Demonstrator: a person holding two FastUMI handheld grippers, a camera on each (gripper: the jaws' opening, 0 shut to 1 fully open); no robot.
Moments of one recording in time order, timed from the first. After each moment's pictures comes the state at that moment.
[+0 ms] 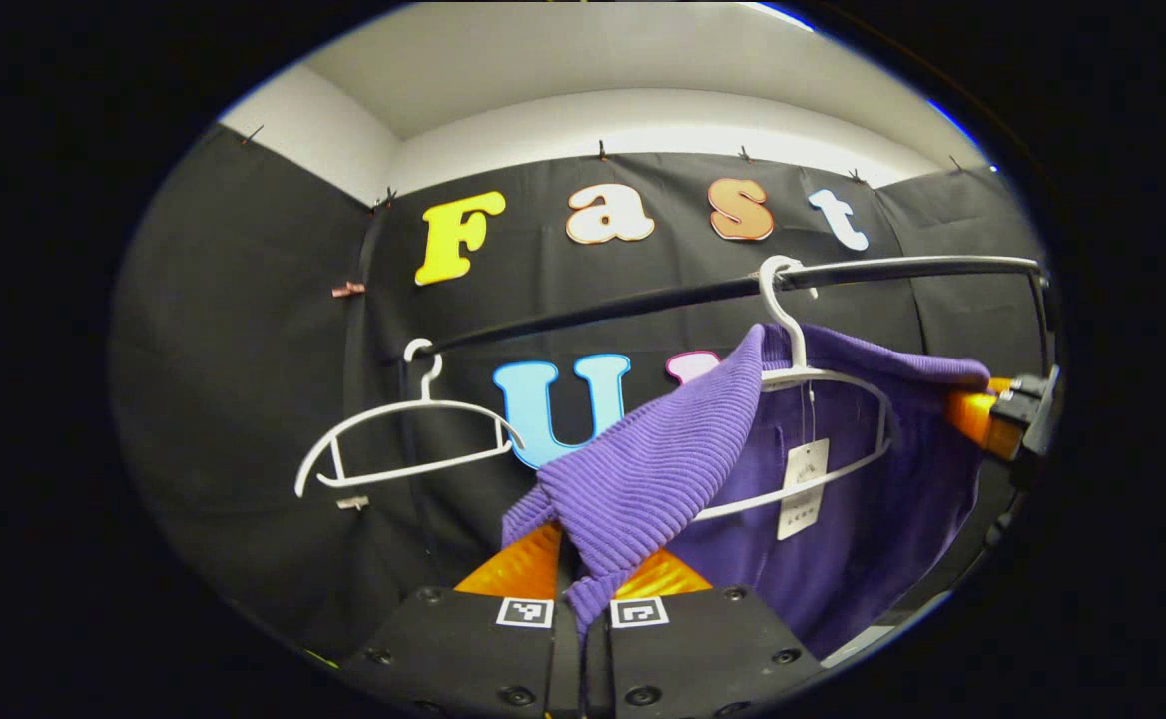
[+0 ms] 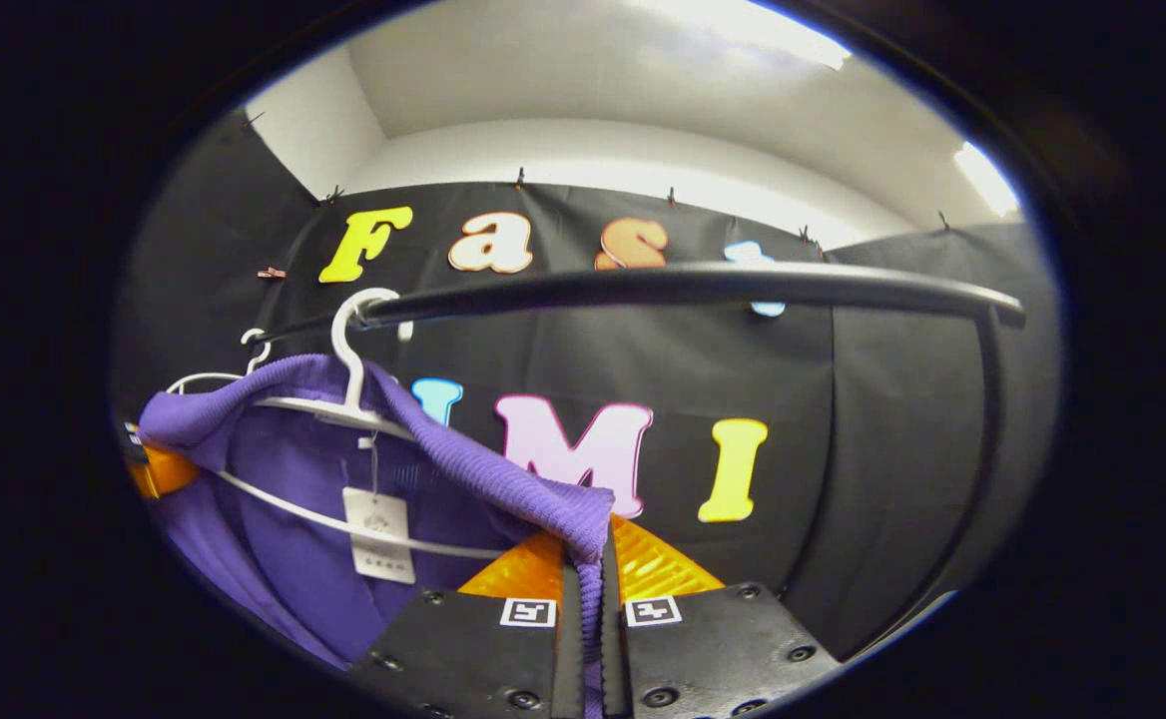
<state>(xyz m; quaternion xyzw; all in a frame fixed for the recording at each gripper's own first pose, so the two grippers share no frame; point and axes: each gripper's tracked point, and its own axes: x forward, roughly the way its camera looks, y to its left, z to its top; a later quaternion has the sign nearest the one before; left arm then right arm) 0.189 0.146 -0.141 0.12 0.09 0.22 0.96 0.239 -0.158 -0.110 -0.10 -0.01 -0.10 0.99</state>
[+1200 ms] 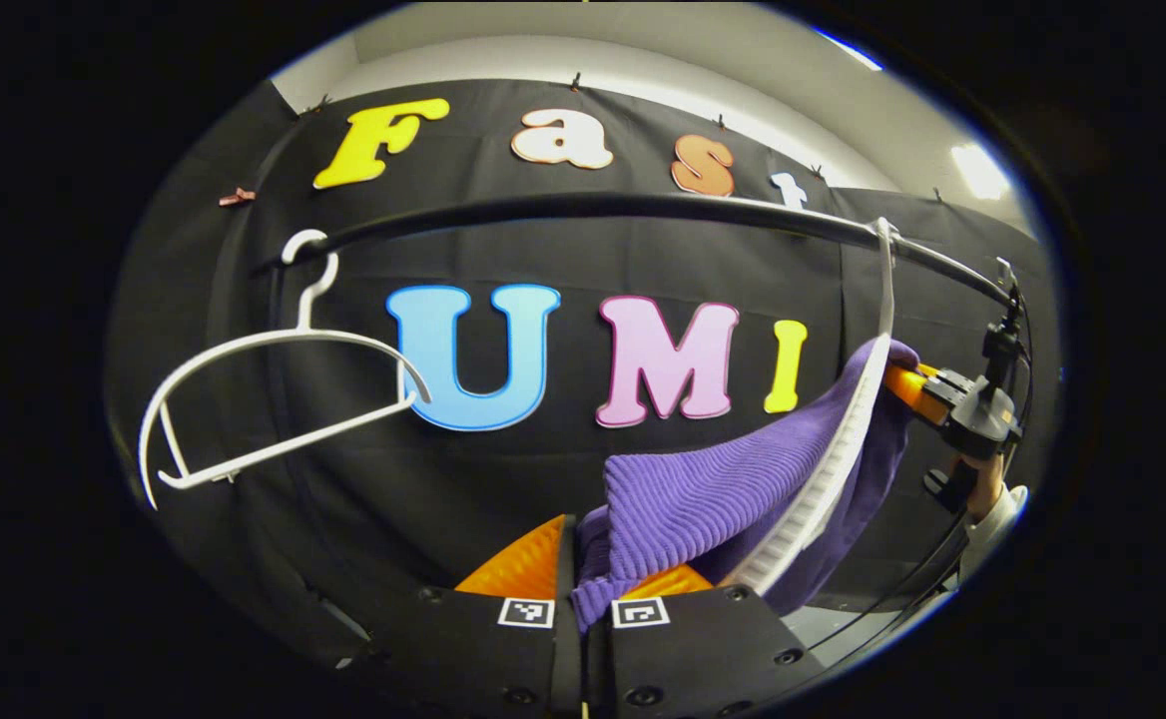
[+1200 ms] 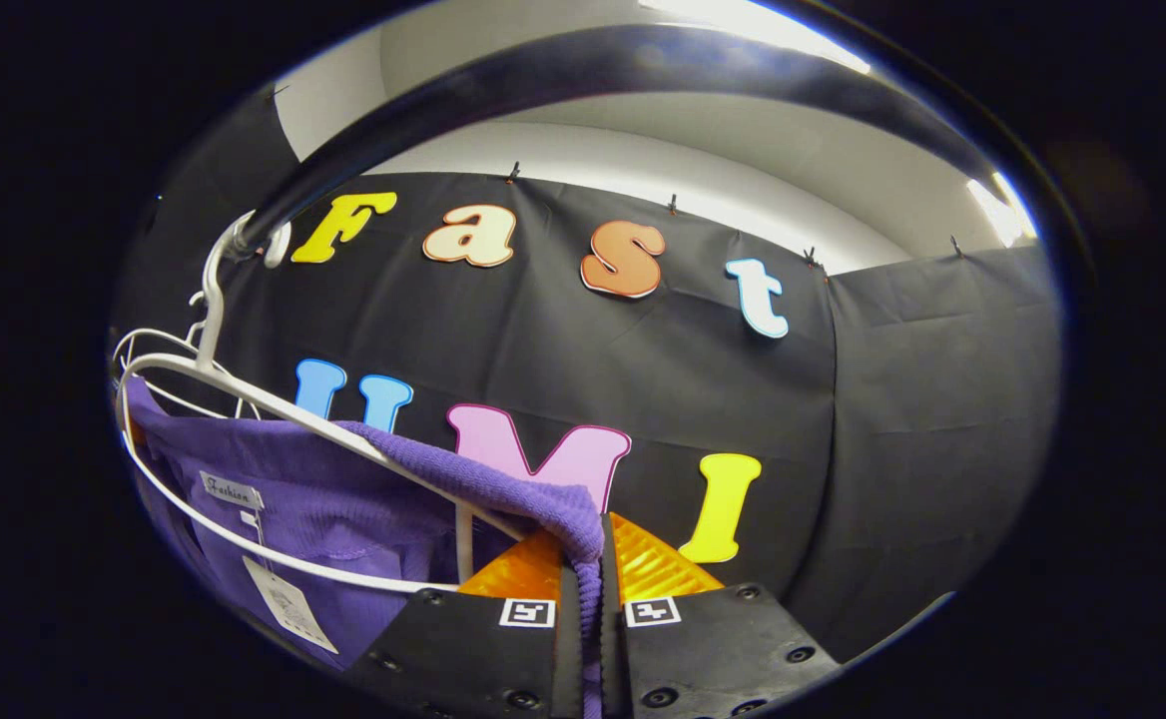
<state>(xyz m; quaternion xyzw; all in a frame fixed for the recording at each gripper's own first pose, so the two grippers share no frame) 0.262 0.202 -0.224 0.00 0.22 0.01 0.98 0.339 -0.210 -0.150 -0.11 -0.03 -0.10 0.99</state>
